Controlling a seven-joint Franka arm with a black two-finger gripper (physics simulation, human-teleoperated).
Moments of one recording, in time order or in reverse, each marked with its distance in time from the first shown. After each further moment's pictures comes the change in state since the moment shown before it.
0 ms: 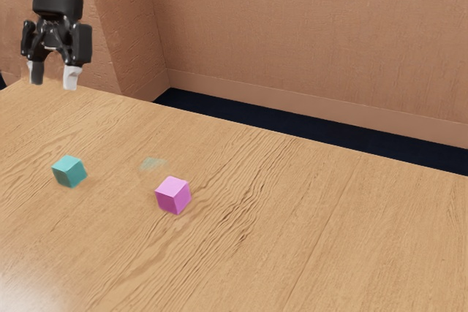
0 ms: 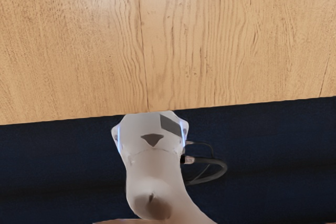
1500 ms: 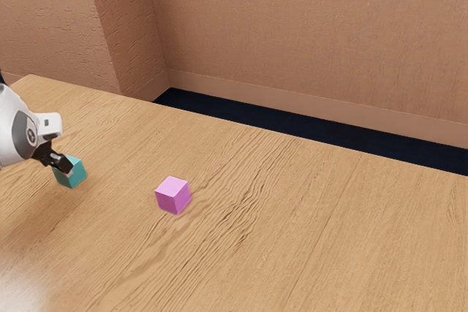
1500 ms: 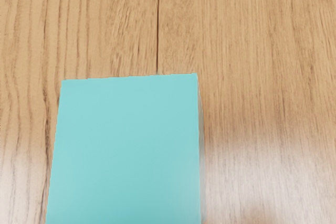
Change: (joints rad) arm 0.690 0.218 -0.164 -0.914 -0.153 1.961 0.718
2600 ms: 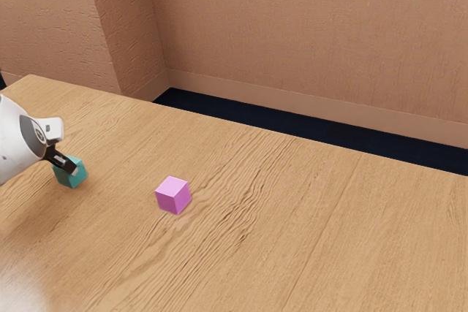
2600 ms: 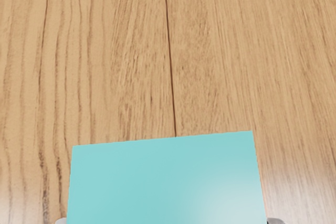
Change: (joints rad) arm 0.147 0.140 -0.163 0.105 -0.260 0.097 0.325
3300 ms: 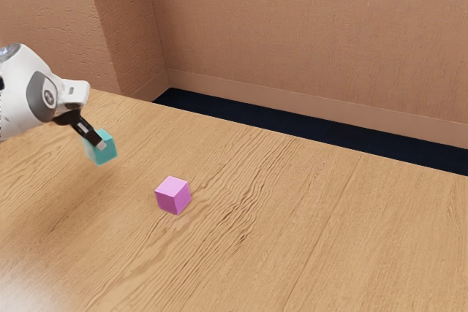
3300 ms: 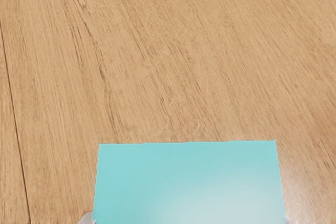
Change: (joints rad) arm -0.187 -0.266 0.036 -0.024 0.175 -0.301 -0.116
